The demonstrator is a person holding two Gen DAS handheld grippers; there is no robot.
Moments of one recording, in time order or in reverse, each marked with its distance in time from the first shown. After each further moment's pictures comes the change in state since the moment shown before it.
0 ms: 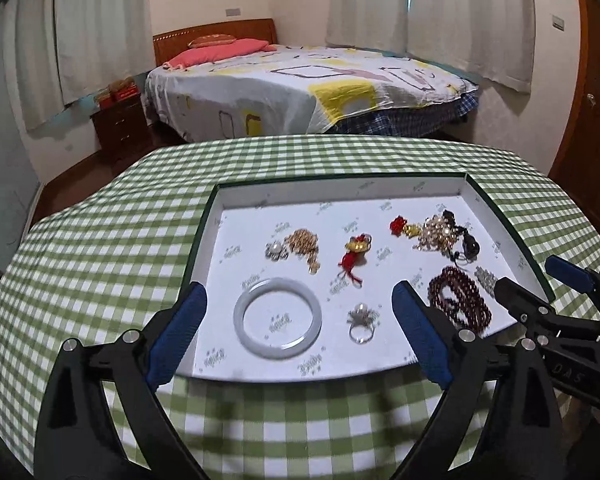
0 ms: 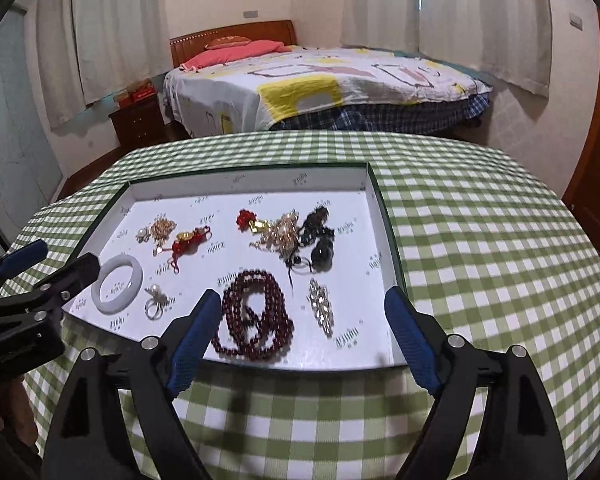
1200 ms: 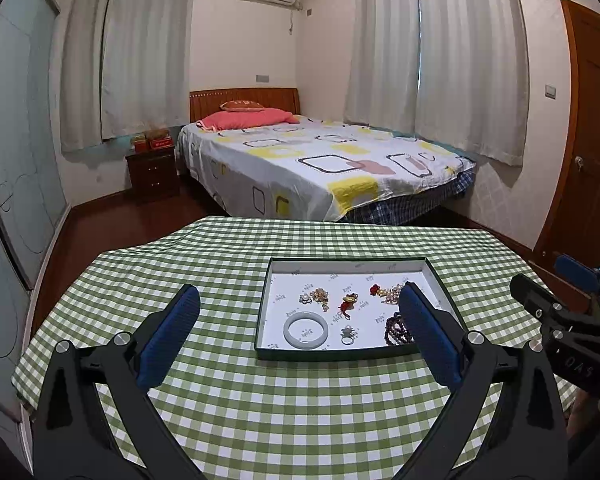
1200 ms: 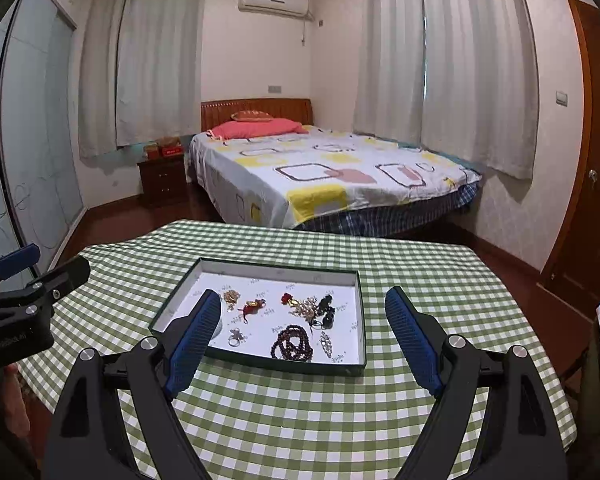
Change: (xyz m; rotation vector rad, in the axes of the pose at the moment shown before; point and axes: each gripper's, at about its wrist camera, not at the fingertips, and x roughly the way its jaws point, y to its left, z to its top) left arm -0.204 0.021 0.002 -0.085 -0.254 0.034; right arm -0.195 0.034 0.012 -0.099 -0.298 0.006
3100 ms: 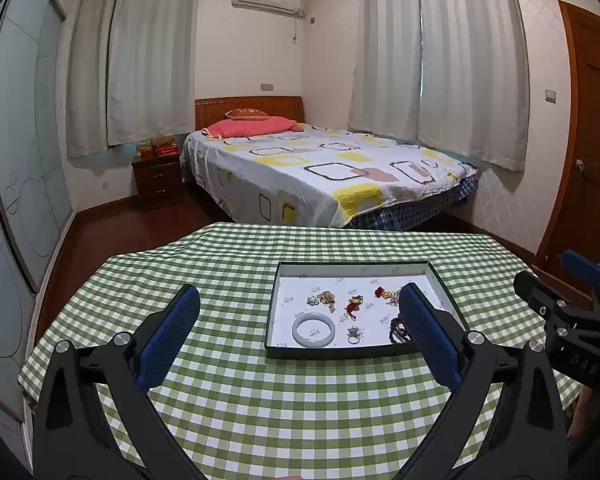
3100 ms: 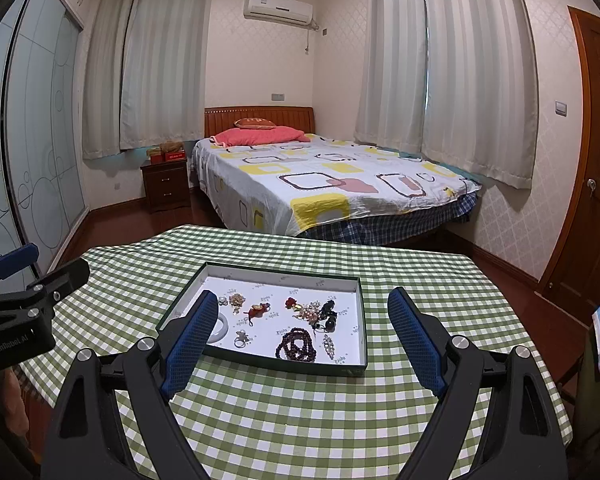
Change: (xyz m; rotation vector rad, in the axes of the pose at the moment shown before) left arm -0.014 0.010 -0.006 0.004 -0.024 0.011; right arm -0.012 0.006 -0.001 -0.013 -0.023 -0.005
